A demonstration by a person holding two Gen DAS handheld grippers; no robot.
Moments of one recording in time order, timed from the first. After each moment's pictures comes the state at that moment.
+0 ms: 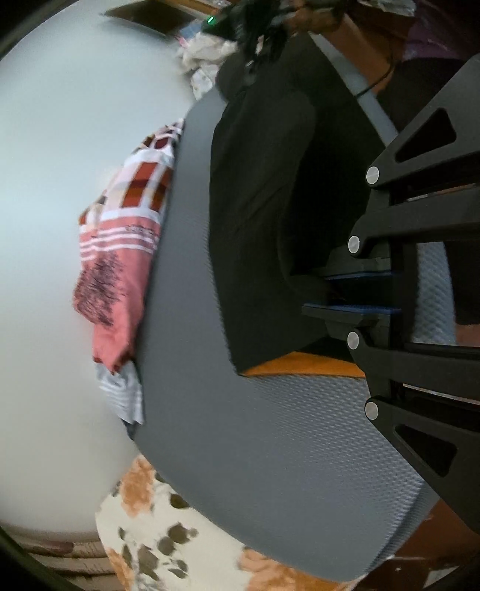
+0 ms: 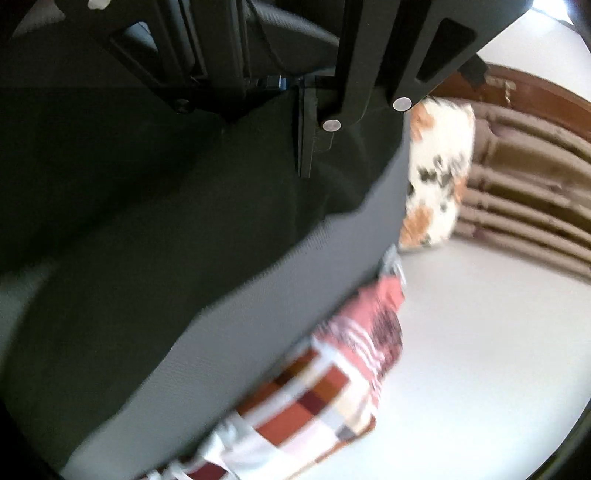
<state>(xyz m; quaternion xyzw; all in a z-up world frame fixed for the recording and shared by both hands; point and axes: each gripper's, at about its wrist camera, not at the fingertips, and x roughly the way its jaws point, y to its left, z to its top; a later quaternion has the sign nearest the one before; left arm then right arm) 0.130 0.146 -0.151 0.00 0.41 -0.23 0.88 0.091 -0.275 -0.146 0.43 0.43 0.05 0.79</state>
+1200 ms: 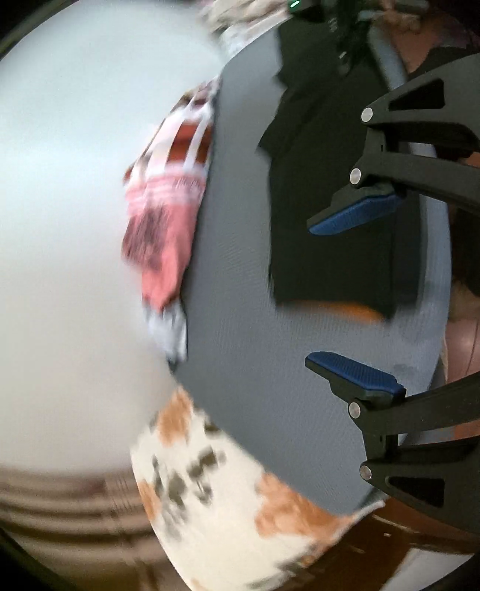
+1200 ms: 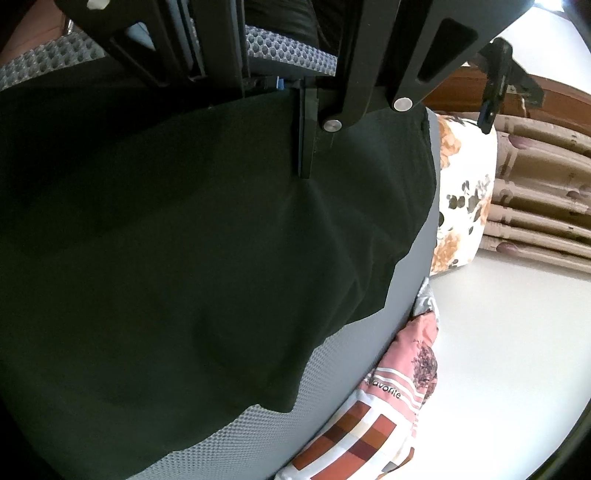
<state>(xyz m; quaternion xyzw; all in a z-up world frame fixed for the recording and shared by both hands) 0.098 0.149 -0.105 0.02 0.34 -0.14 0.93 0.021 -0.258 -0.217 0.44 0.46 0.03 0.77</state>
